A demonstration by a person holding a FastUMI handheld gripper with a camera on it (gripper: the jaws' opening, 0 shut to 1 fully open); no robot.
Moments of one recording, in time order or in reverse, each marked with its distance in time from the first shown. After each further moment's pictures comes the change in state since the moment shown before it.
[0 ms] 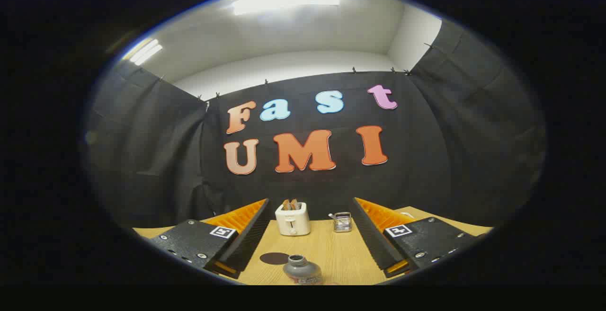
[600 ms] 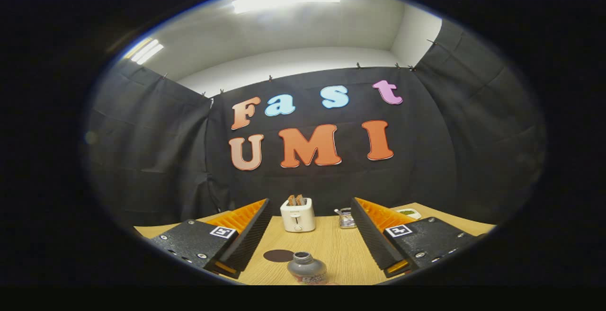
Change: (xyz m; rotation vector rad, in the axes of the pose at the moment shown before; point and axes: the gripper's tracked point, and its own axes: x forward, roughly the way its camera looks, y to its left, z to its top) arm 0.000 0.006 -0.014 -0.009 0.041 0.030
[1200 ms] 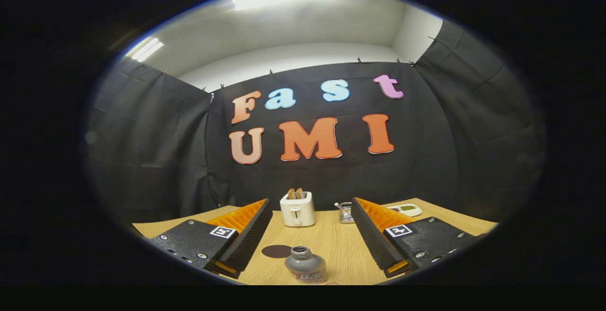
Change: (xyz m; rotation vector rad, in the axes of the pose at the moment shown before) arm 0.001 0.000 -0.019 -0.007 0.045 0.007
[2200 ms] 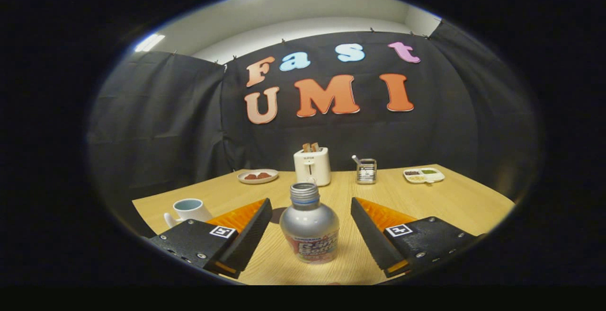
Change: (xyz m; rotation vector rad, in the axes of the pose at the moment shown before) arm -0.009 0.008 -0.149 -0.013 0.268 0.119
